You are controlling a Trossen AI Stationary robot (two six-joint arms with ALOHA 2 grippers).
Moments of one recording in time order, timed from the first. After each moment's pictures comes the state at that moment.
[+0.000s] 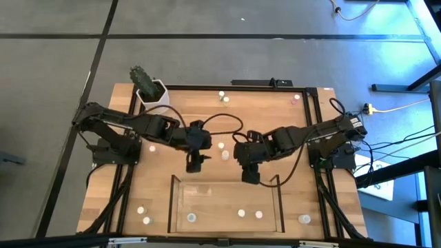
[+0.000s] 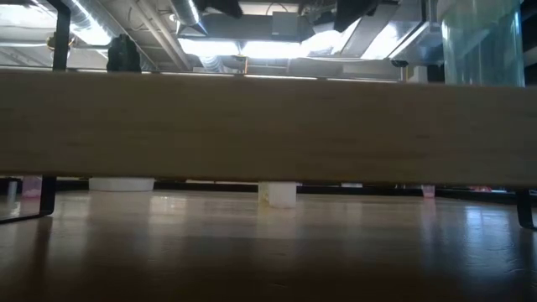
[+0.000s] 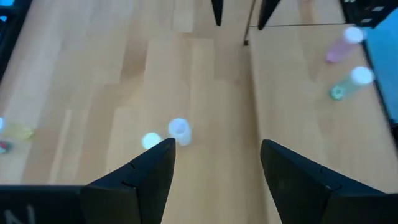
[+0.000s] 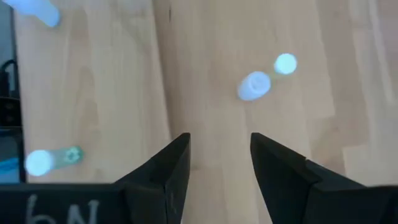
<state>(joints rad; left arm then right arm) -0.19 1.47 1.44 -0.82 -0.16 -0.16 0.29 1.70 1.68 -1.10 0.16 0.37</state>
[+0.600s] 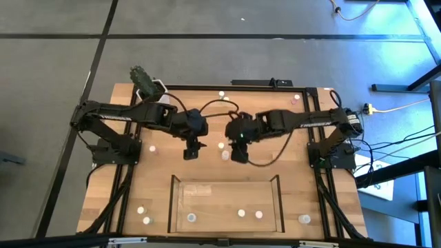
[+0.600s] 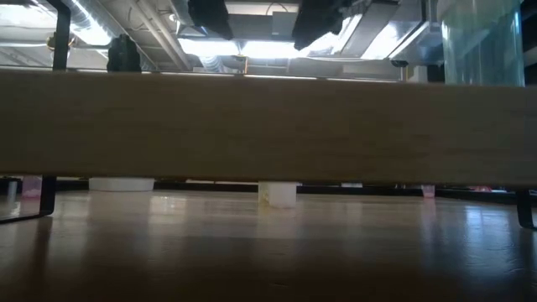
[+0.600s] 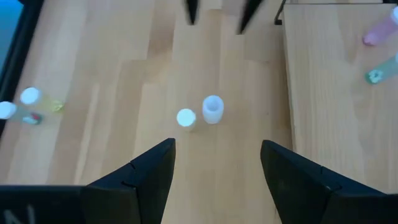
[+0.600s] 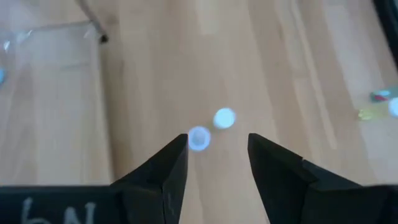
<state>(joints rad) -0.05 1.43 1.44 -0.92 -0.09 -0.09 0.10 1.72 1.67 -0.94 0.15 0.20</state>
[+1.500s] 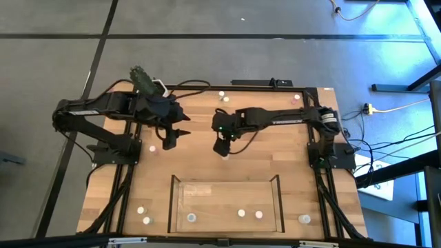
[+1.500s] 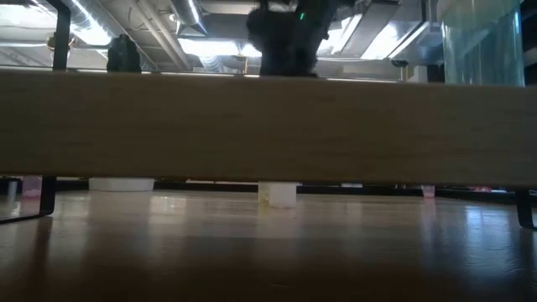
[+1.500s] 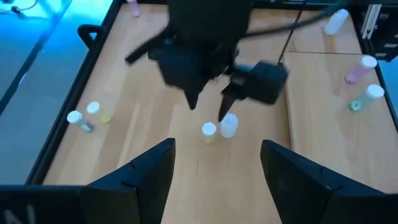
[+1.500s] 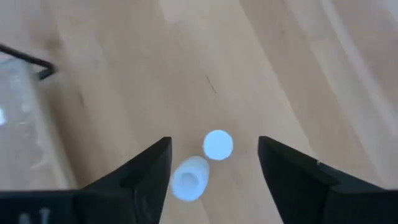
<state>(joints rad) -0.02 1.17 1.44 -0.99 -0.15 -0.09 -0.04 1.94 1.68 -0.82 0.03 0.41</state>
